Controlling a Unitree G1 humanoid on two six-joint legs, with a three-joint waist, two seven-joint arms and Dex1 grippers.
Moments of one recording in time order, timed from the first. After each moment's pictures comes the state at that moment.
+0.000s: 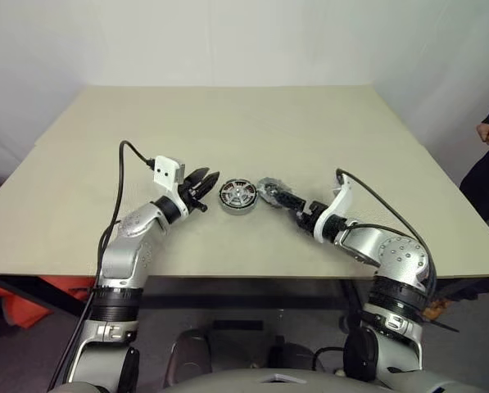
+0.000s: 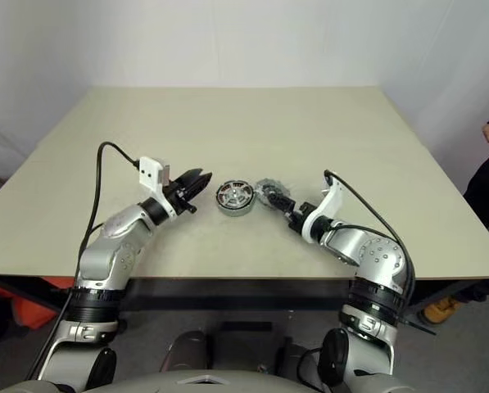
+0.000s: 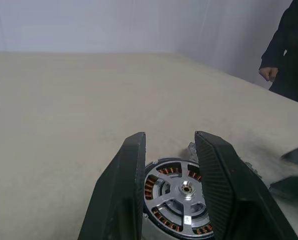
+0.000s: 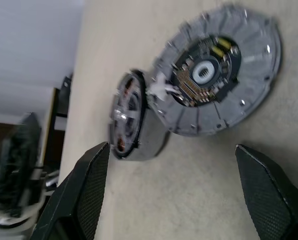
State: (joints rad) left arm -0.32 0.21 0.06 -0.04 -0.37 0.36 -0.54; right arm -0.43 -0.04 -0.51 0.02 0.88 1.29 0.04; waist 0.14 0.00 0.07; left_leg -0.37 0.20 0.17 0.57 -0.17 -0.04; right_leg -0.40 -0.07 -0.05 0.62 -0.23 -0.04
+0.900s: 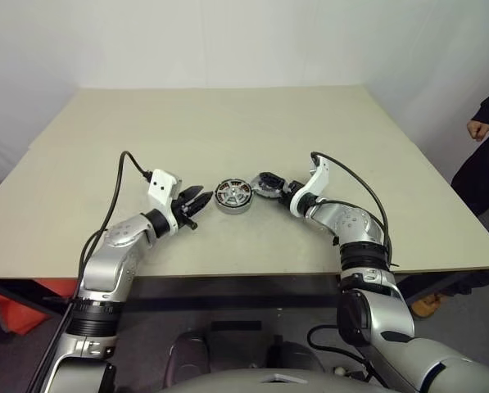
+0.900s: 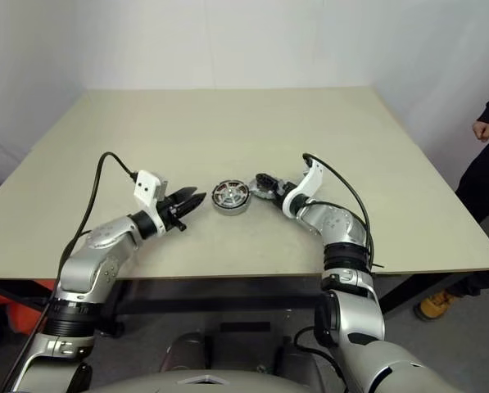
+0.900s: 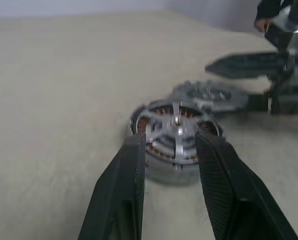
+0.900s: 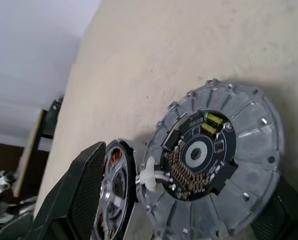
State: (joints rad) left arm -0.24 0.36 0.02 -0.09 -0.37 0.45 -0.60; right arm -0.69 -0.08 -0.36 0.57 0.64 0.78 0.27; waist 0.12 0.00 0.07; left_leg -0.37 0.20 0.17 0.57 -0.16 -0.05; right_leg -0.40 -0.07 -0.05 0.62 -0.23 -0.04
